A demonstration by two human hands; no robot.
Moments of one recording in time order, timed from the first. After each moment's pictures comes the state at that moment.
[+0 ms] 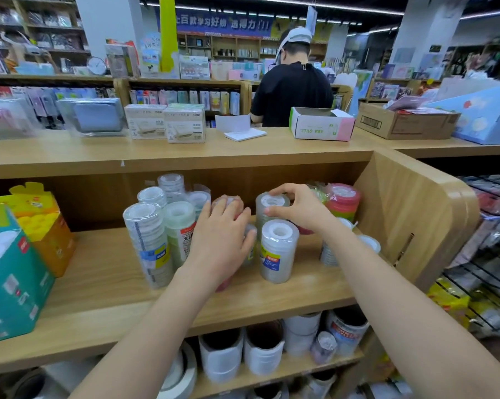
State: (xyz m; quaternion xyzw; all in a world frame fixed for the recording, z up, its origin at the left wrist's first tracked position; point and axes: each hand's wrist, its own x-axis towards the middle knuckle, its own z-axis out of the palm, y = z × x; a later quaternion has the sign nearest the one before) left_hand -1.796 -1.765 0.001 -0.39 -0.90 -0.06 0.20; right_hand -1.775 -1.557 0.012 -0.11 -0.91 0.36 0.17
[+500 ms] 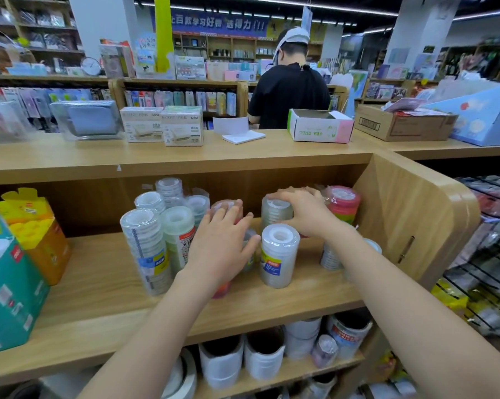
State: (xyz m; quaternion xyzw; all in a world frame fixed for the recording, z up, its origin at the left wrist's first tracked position) left_hand -1.805 -1.763 -0.001 -0.40 -0.91 -0.07 0.12; right_hand -1.768 -1.557 0.022 -0.08 -0.98 0.10 0.12
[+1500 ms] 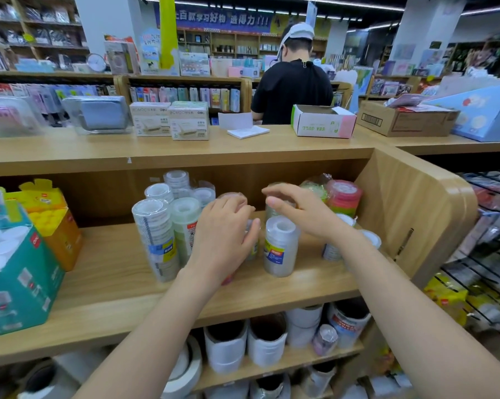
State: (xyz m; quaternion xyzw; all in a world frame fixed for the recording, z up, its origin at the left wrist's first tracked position) left_hand -1.795 -1.774 -0.003 -0.42 -0.85 -0.20 0.25; right_hand -1.740 -1.584 0.027 0.01 -0.93 0.34 0.15
